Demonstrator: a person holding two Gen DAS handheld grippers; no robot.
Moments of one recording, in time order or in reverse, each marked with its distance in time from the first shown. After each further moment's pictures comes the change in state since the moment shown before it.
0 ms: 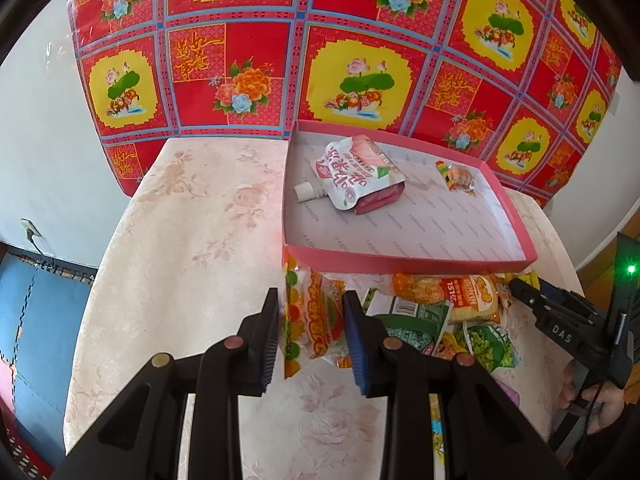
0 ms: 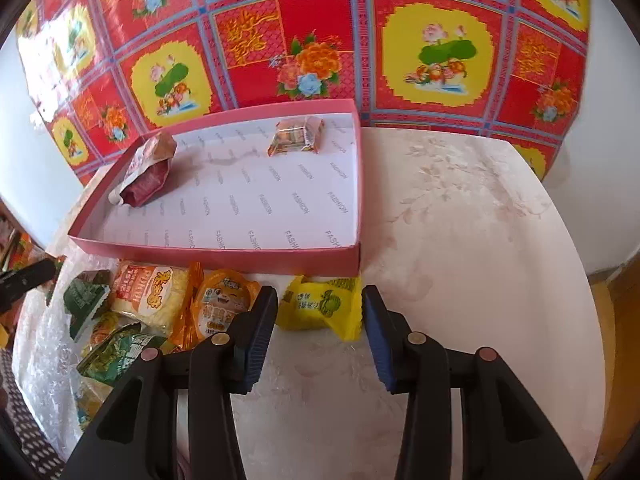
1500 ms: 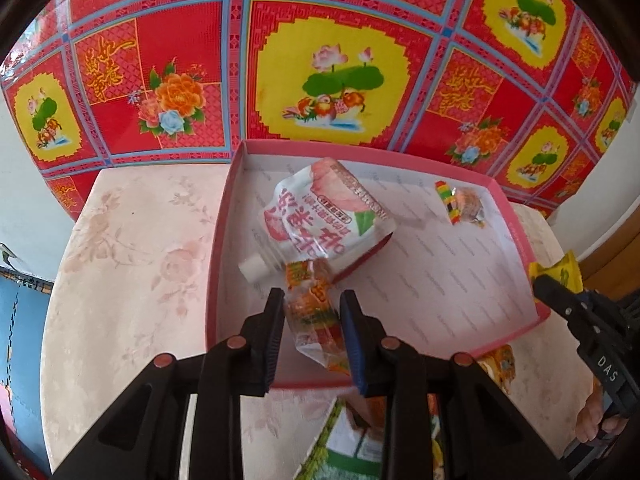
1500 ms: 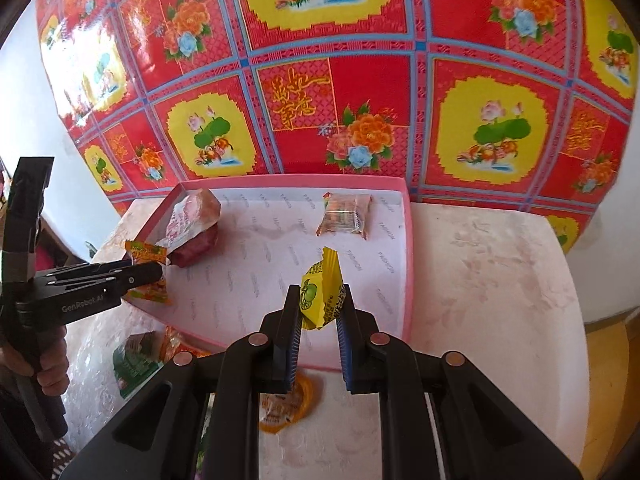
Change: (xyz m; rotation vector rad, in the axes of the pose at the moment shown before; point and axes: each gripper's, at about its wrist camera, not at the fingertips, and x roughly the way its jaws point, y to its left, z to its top) left arm 0.070 -0.027 0.060 0.036 0.065 -0.049; right arm -0.004 0.013 0.055 -0.054 -0.068 0.123
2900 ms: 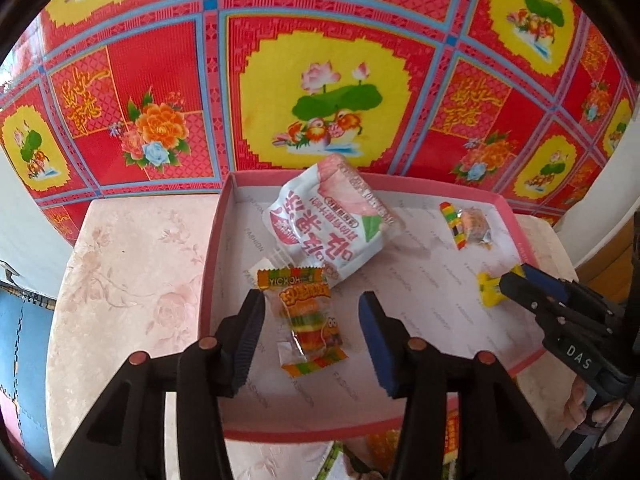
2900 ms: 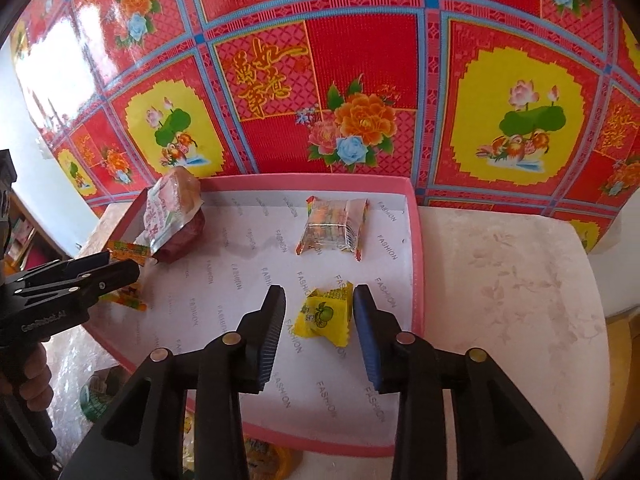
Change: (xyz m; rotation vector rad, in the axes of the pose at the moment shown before) left arm 0.013 -0.015 0.018 0.033 -0.029 0.020; right arm 0.046 -0.014 0.024 0.020 0.029 -0.005
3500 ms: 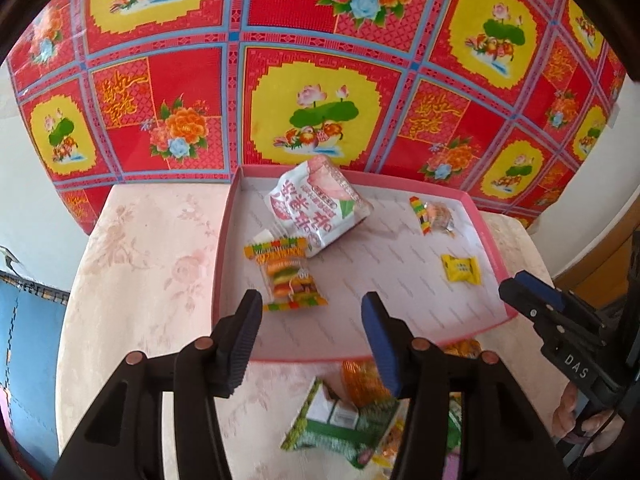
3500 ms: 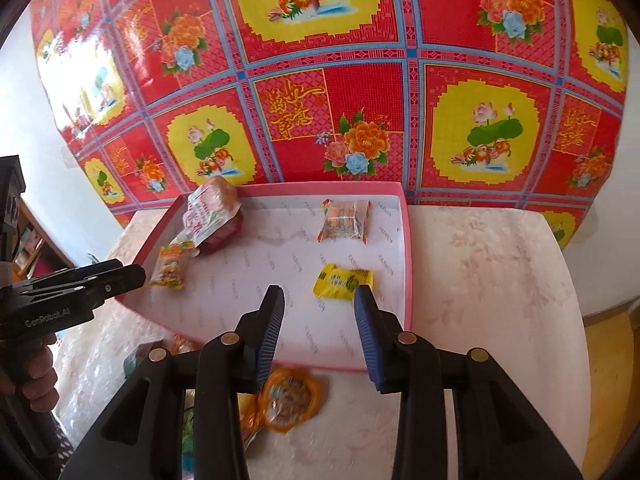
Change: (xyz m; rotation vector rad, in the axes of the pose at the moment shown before) left arm -0.053 0.006 -0.024 -0.033 -0.016 -0.042; right arm -0.057 0.013 -0.029 0.019 -0.064 0.007
